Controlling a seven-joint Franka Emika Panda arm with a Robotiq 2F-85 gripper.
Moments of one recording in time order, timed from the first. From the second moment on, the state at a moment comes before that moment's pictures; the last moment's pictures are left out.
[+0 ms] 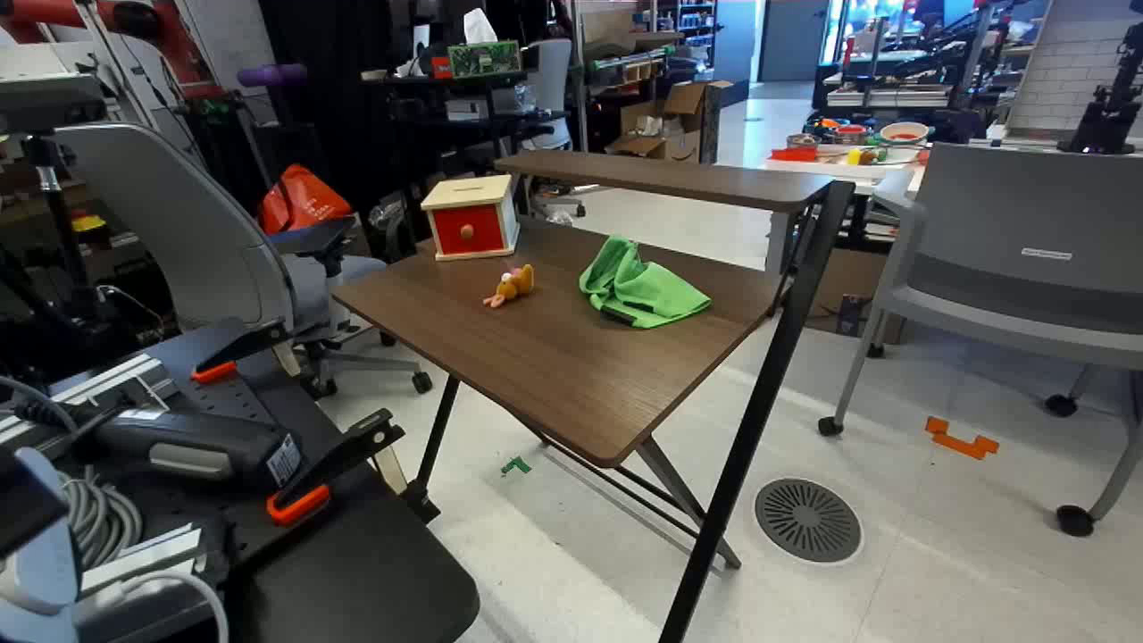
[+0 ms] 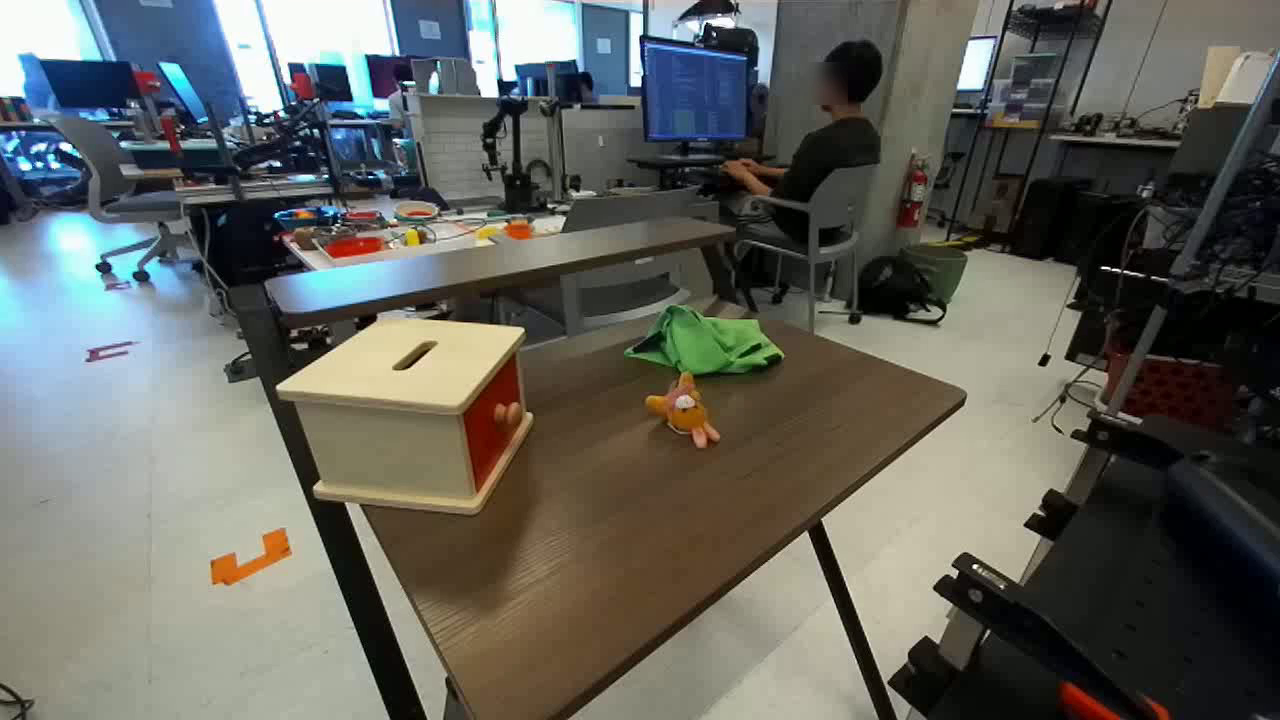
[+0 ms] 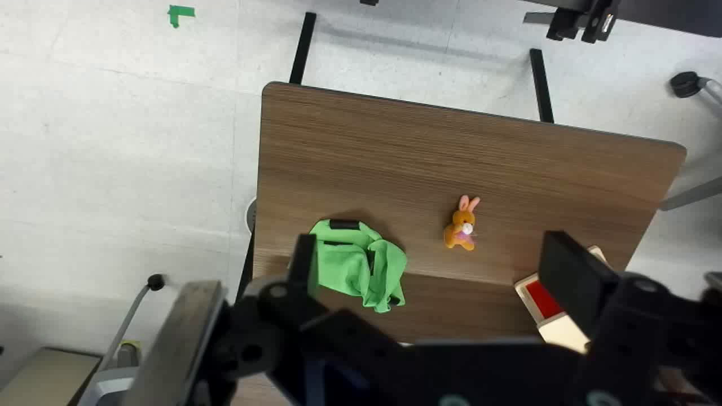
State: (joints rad) arm -0.02 -0.42 -0.15 -2.28 -0.07 2.00 -0.36
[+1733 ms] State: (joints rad) arm 0.14 0.41 0.10 -2.02 0.07 2.40 -0.78
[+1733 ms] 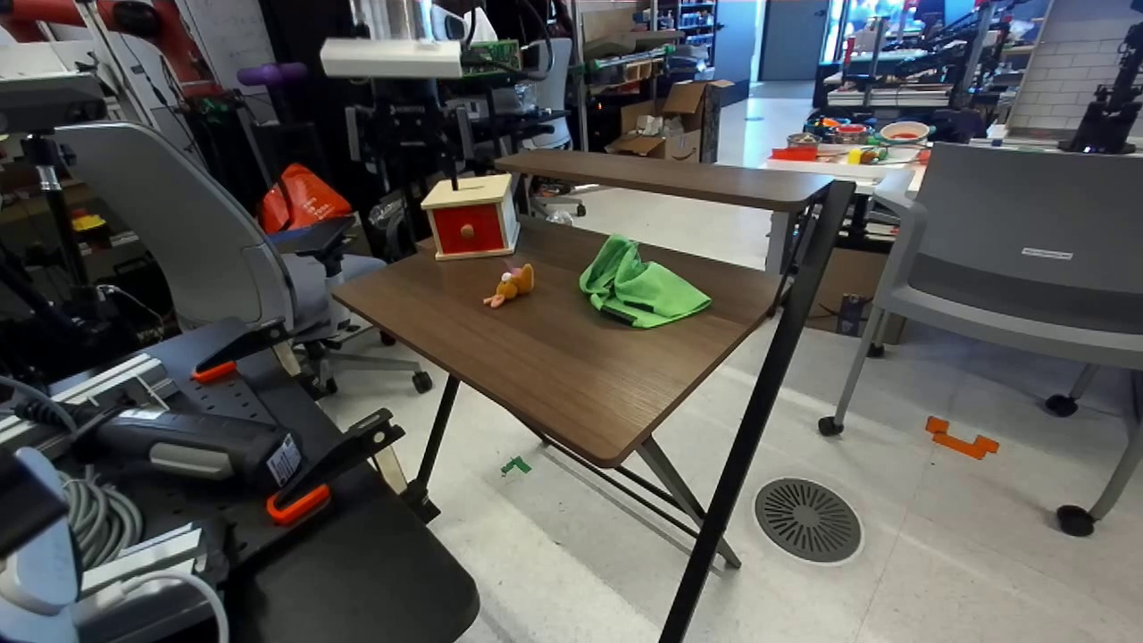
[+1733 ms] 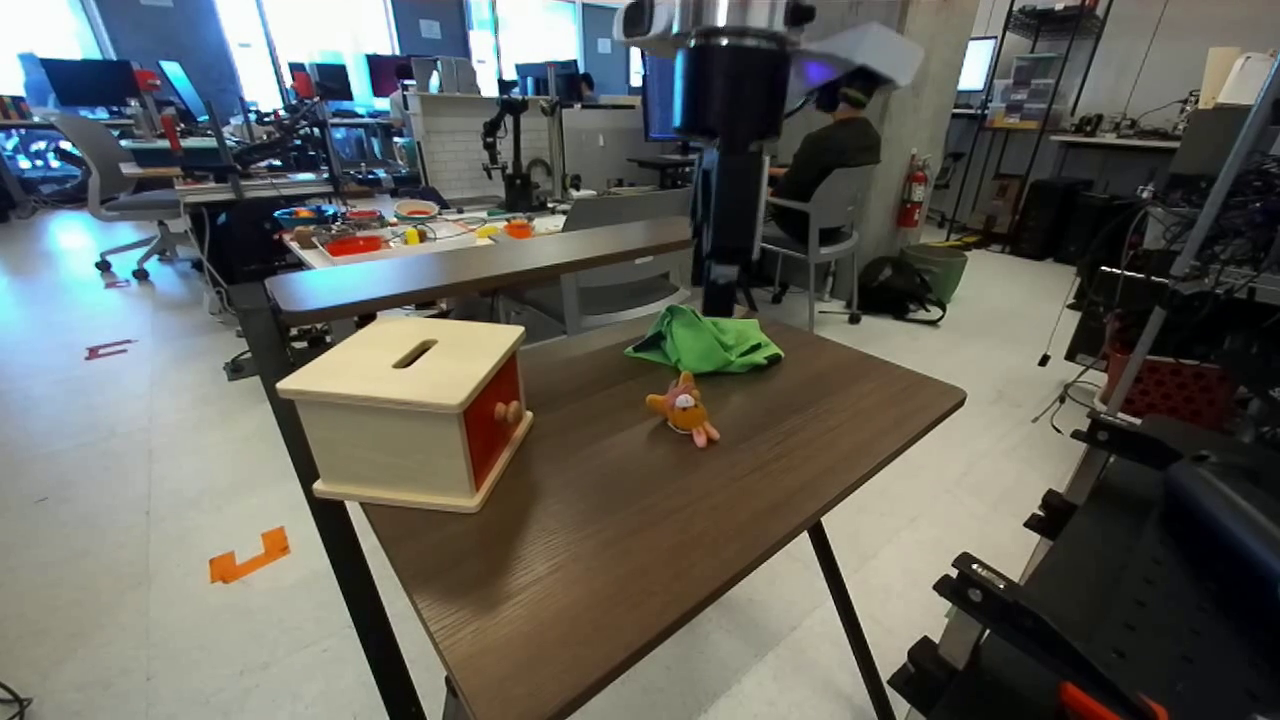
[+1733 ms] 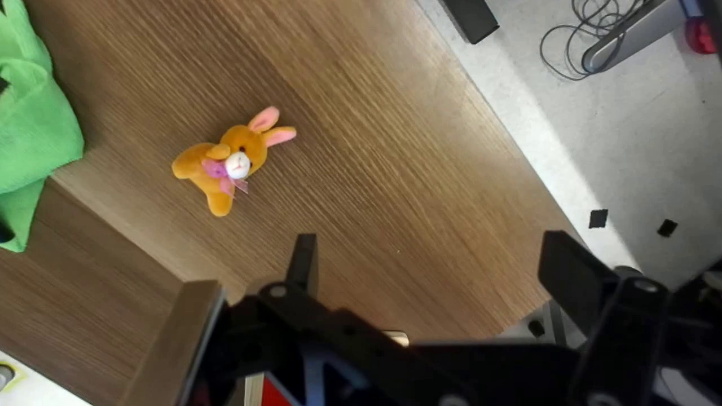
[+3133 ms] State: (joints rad) arm 0.14 0.86 0.19 -1.64 -0.06 2.63 -0.47
